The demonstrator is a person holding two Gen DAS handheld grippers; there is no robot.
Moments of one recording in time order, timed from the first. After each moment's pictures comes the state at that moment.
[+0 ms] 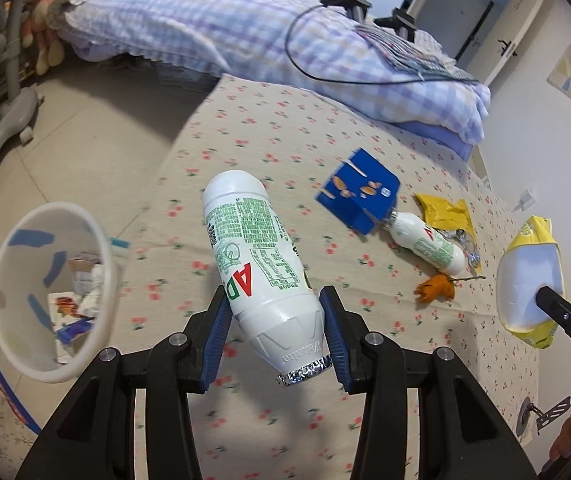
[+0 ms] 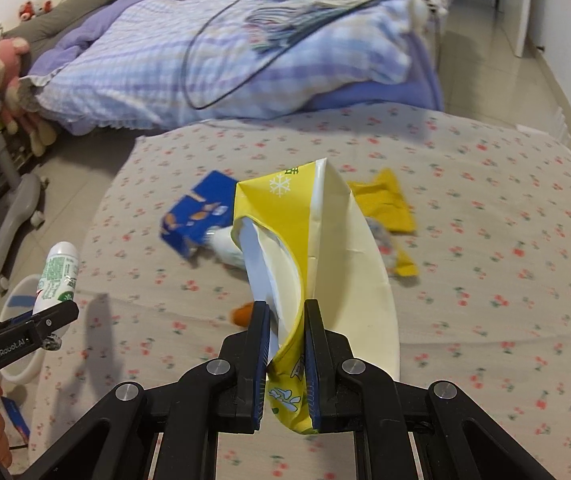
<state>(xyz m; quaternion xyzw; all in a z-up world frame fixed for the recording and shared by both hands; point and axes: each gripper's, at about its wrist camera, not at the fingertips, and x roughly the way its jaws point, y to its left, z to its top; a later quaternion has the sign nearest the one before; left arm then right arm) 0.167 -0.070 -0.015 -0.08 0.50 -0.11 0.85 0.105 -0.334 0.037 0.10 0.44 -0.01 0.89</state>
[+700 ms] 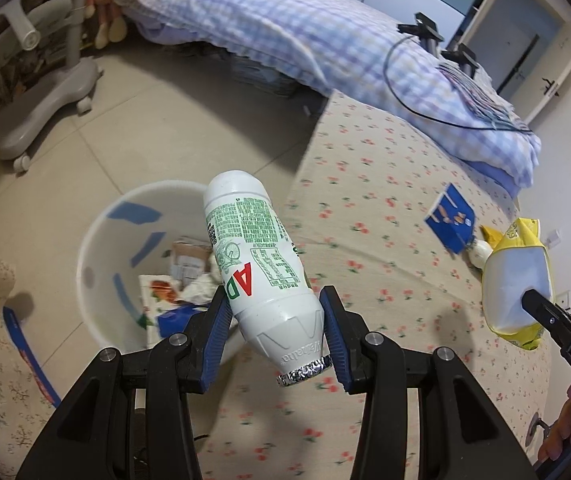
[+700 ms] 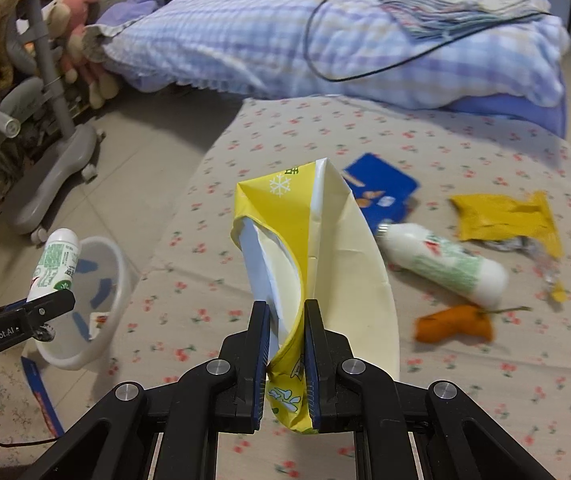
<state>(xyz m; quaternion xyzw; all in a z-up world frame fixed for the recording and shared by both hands) 0.157 0.057 -0.019 -0.12 0.51 -0.03 0.85 0.143 -0.211 0.018 0.06 0.45 0.08 0.89</state>
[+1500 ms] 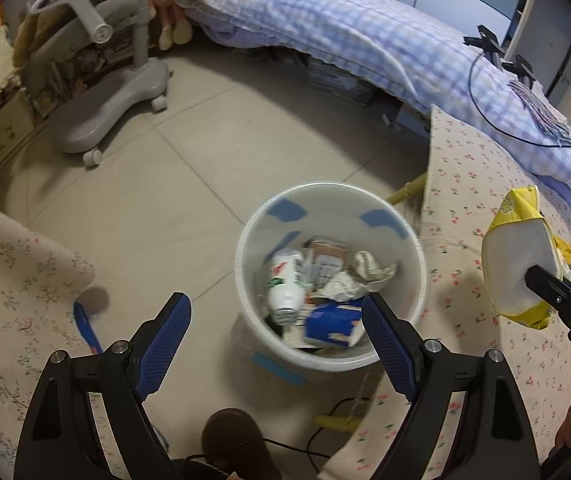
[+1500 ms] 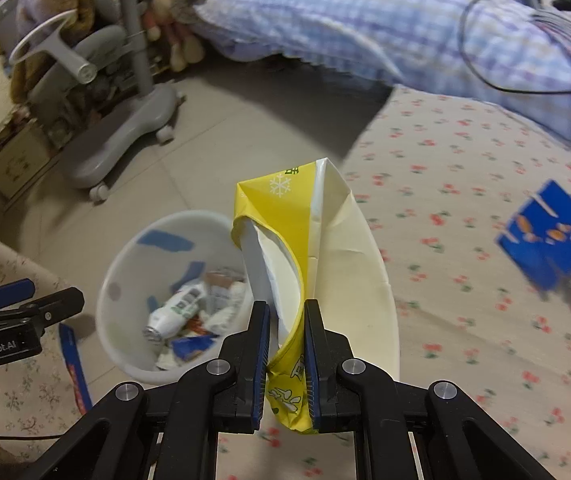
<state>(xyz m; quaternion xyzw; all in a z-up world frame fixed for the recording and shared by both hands) 0.132 0.167 -0.025 -0.08 0.51 0.07 0.86 0.170 -0.075 -0.012 0.02 0.45 0.19 0.87</state>
